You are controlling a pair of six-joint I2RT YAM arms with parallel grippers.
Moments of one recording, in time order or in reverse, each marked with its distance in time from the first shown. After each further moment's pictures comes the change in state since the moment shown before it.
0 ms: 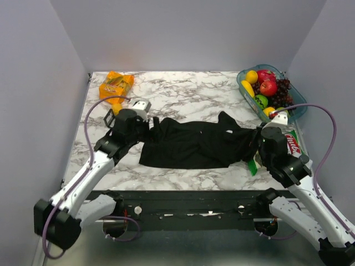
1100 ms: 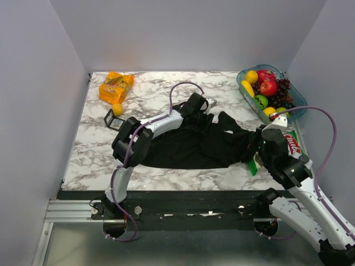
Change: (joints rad) left arm -0.336 1.199 0.823 0.055 0.183 0.092; right arm 0.000 -0.026 -0.017 -0.038 -0.077 0.097
